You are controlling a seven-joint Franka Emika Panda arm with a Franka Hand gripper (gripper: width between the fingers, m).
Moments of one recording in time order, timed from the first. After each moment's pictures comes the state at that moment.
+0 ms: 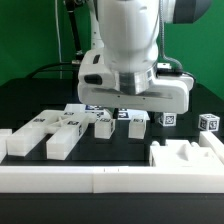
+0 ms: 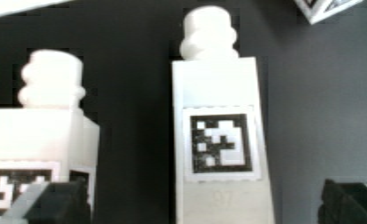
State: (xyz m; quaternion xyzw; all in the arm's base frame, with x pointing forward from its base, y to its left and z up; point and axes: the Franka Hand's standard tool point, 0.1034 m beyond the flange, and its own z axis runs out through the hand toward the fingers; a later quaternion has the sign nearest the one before) arm 0.461 0.025 0.030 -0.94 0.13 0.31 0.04
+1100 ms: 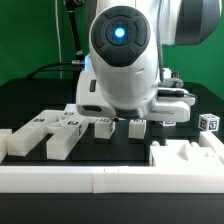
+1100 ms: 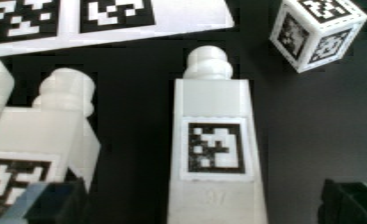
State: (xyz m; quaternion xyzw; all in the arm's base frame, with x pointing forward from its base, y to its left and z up) arm 0.464 0.031 0.026 -0.90 0.09 0.43 0.06
